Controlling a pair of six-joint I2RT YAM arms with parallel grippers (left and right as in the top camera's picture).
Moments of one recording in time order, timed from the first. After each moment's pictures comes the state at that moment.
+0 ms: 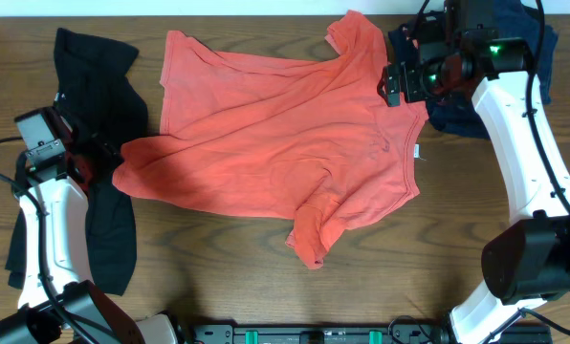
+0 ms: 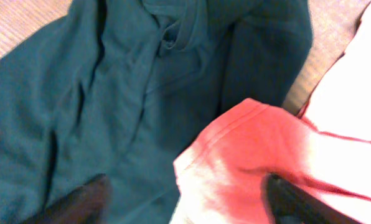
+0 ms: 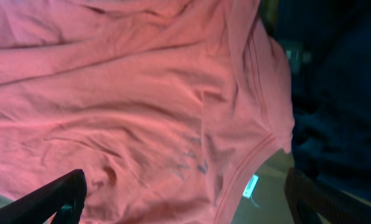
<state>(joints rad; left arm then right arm) 0.44 1.46 1.03 -0.61 -0.02 -0.27 0.11 1.84 1.77 -1.03 -0.23 -0.05</state>
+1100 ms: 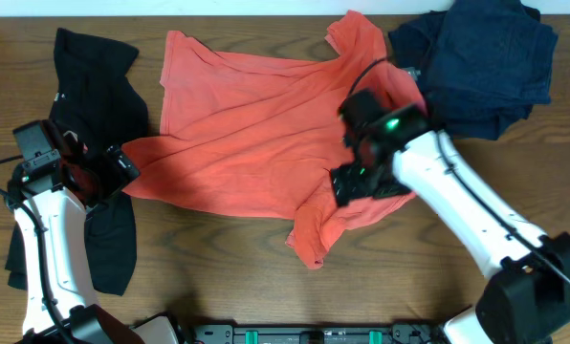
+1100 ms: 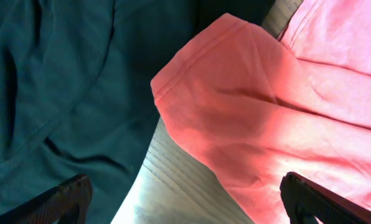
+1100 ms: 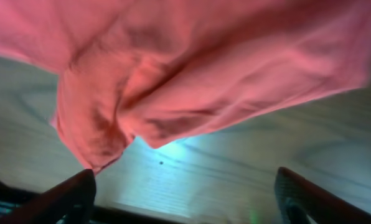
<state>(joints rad) 0.46 1.38 1.03 -0.84 0.14 -0.27 0.54 1.68 1.35 -1.22 -0.08 0.33</state>
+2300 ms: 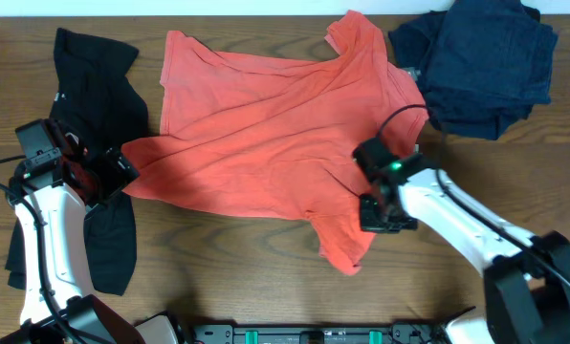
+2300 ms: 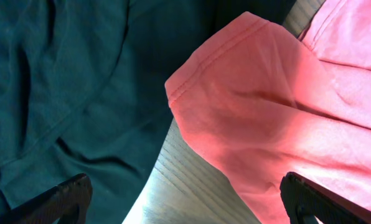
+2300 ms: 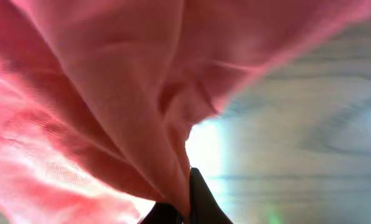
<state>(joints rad) 0.46 1.41 1.03 -0.84 0.10 -0.27 0.45 1.60 0.96 -0.98 0.00 0.55</state>
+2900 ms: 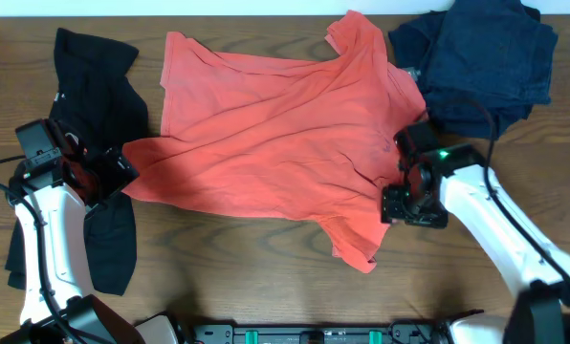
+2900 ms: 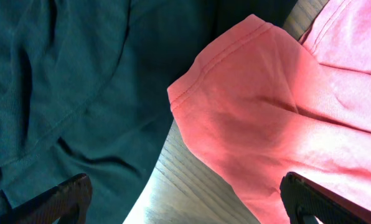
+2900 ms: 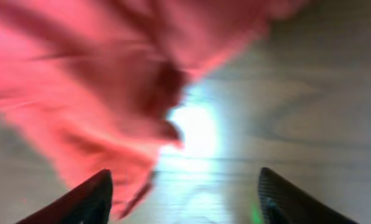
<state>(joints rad) 0.46 1.41 1.03 -0.84 0.10 -0.27 0.29 1.47 1.01 -1.07 -0.09 0.38</state>
